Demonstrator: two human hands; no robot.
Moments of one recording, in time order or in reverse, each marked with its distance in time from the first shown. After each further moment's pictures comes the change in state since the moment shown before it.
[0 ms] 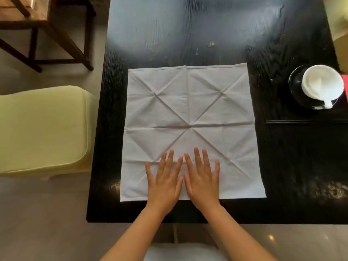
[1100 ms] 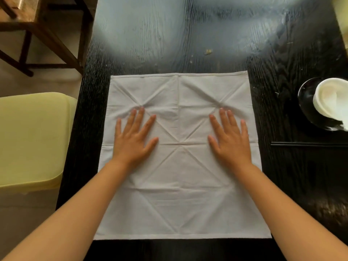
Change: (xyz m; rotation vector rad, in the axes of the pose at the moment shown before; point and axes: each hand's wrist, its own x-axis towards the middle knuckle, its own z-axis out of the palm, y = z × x) left_hand 0.167 -0.076 -0.030 0.021 0.053 -0.028; right_hand 0.157 0.122 -0.038 -0.002 0.085 -0.038
